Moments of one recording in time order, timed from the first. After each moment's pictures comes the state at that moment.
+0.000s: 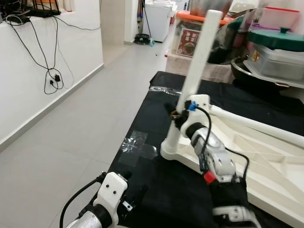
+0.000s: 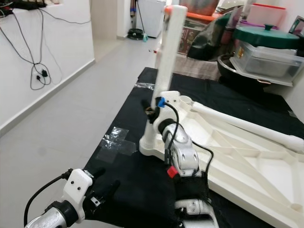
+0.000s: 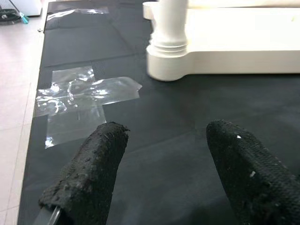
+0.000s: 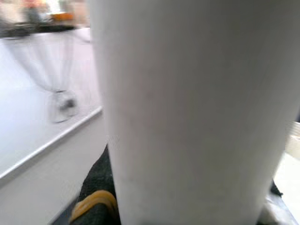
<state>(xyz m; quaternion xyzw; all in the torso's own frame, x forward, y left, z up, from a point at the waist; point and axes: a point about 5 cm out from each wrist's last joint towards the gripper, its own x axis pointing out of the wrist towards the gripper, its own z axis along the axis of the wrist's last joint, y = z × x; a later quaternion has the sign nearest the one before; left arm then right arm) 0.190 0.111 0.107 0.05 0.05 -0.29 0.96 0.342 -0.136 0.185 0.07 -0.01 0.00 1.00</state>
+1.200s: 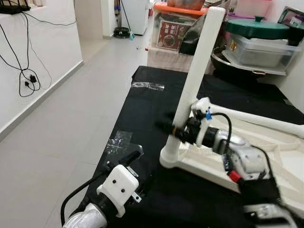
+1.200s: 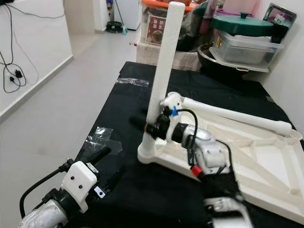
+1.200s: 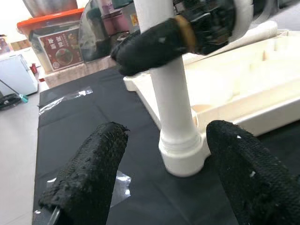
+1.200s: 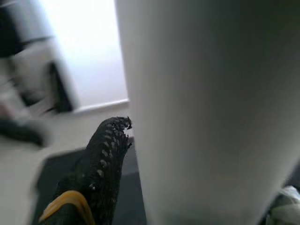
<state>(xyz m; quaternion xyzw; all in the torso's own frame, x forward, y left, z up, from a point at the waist) 0.182 0.094 0.163 0.13 -0.09 -0.28 0.95 0.326 -0.140 0.192 -0.01 0.05 0.57 0.82</state>
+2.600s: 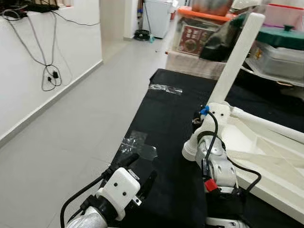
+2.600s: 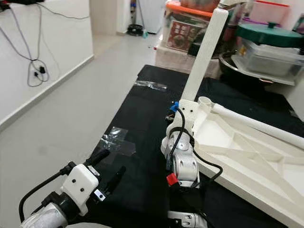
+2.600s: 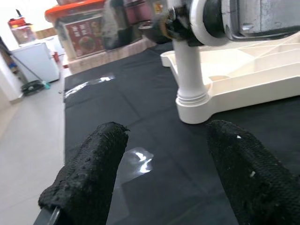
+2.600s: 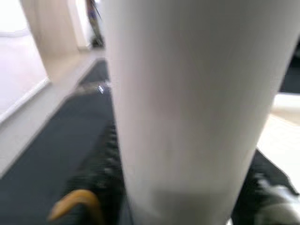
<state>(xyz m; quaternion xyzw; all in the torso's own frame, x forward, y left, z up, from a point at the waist) 0.180 0.095 0.161 0.14 -0.08 -0.28 0.95 0.334 -0.135 0.180 0.07 0.00 -0.10 0.99</state>
